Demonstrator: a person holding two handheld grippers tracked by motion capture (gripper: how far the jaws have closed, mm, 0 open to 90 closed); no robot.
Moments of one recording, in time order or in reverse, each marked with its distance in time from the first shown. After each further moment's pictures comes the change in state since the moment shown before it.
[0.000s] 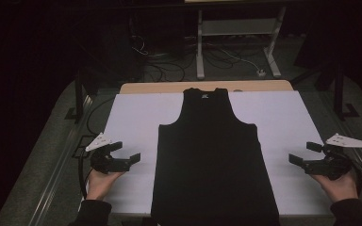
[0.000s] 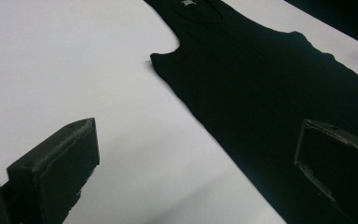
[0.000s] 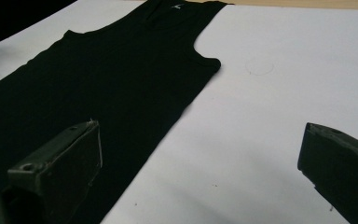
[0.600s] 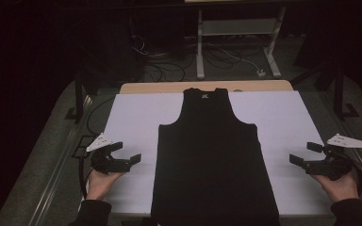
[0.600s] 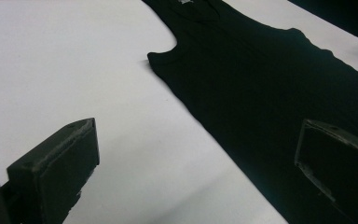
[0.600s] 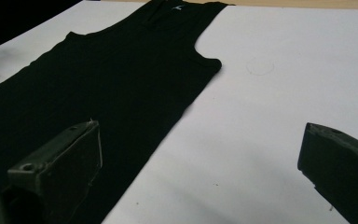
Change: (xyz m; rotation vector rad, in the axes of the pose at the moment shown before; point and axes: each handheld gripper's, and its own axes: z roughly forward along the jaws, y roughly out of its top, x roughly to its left) left arm -0.001 0.000 0.000 -0.005 -0.009 0.011; right arm 0.000 -0.001 -0.002 -0.004 0.007 0.008
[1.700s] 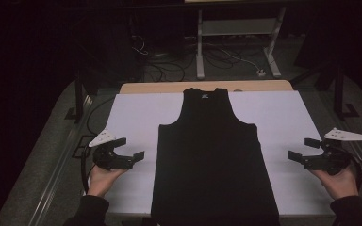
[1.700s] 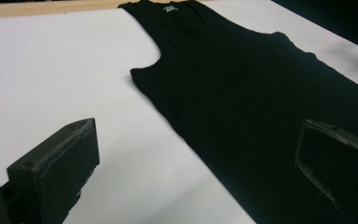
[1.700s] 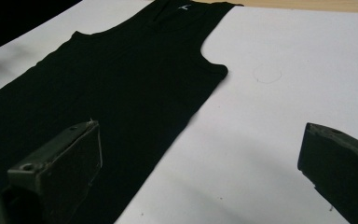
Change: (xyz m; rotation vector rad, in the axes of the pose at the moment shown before) left arm -0.012 0.021 0.001 0.004 -0.034 0.034; right arm 0.000 0.018 0.005 0.035 0.024 -0.006
